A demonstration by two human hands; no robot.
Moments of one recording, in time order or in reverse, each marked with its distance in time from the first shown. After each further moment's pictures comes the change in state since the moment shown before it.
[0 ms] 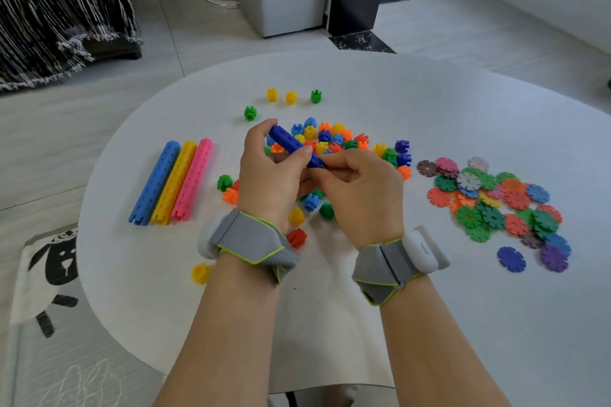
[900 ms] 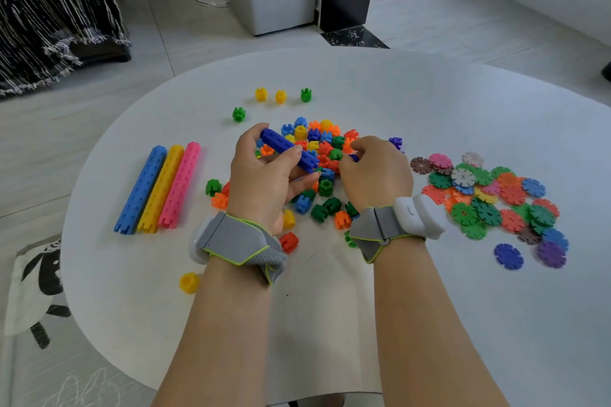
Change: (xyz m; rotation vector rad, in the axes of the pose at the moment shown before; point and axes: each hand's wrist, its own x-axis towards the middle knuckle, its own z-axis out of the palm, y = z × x) left_hand 0.006 -0.001 0.005 -0.141 -0.017 -0.092; right_hand 0.044 0.026 -0.006 -0.512 -0.025 0.199
